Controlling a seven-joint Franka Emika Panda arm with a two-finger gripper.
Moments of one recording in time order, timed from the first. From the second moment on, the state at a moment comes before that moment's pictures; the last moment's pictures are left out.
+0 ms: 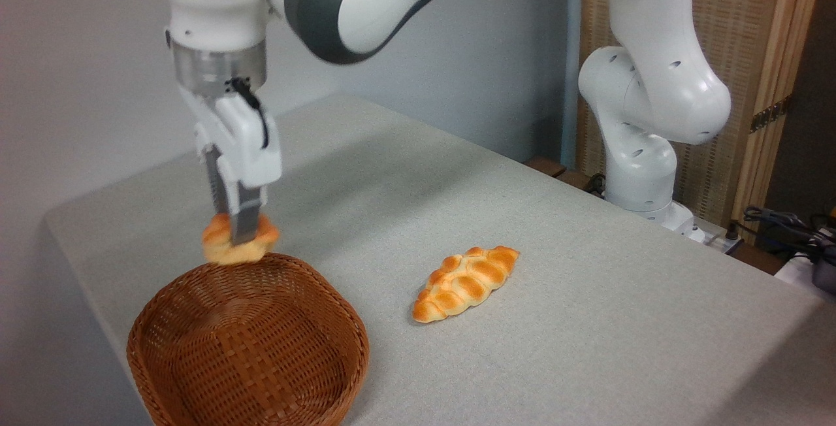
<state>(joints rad) -0.14 0.15 -0.01 -1.65 -0.22 1.99 0.79</state>
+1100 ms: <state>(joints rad) -0.08 0.14 -0.03 -1.60 -0.13 1.85 0.78</state>
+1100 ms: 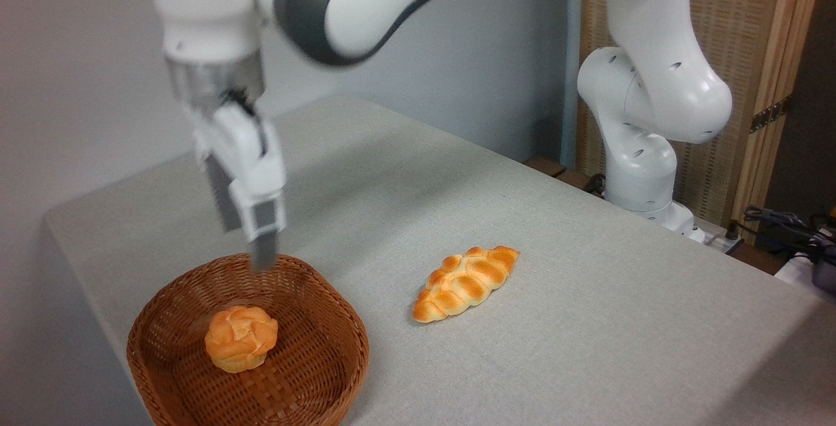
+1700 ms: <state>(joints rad) 0.03 -0.04 -0.06 -1.60 -0.07 1.56 0.74</state>
